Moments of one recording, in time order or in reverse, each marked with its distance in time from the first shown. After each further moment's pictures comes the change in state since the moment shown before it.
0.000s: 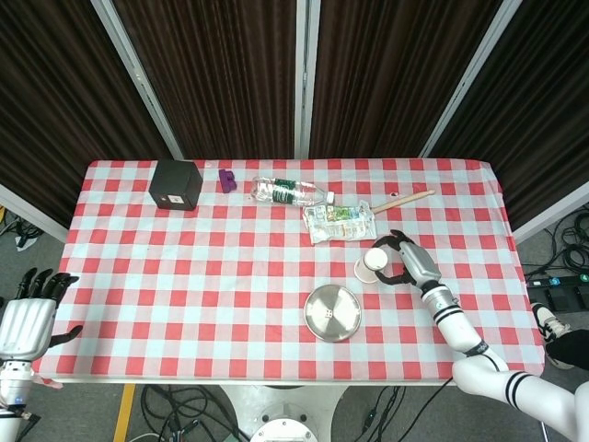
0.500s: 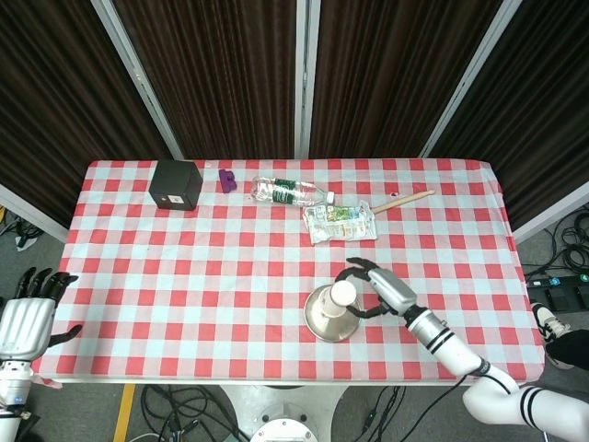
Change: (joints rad) left arm 0.003 0.006 -0.001 -0.012 -0.004 0.005 0.002; right arm 0.000 0.092 -0.147 -0.198 -0.395 0.147 0.234
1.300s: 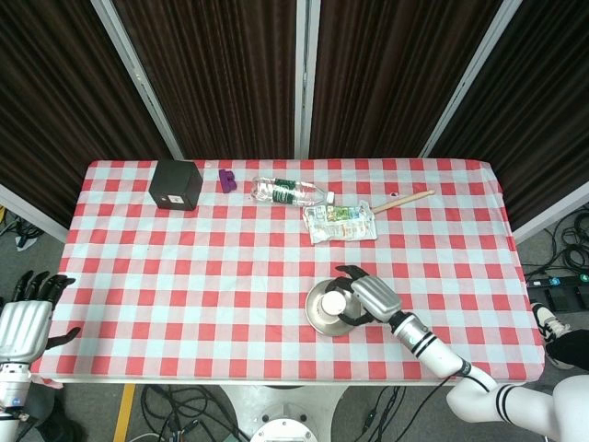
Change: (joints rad) left arm 0.007 -0.011 0.003 0.024 -0.006 -0.002 -0.028; right arm 0.028 -0.145 -0.034 0.160 0.029 0.036 -0.212
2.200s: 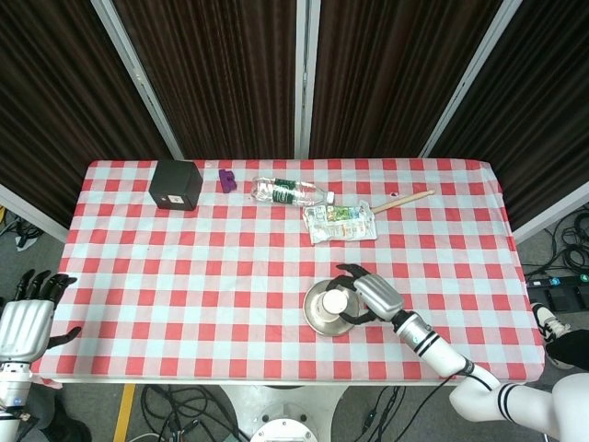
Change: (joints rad) left arm -0.001 0.010 0.000 -0.022 0.001 0.000 0.026; right arm 0.011 0.003 -0.019 0.025 0.010 0.041 0.063
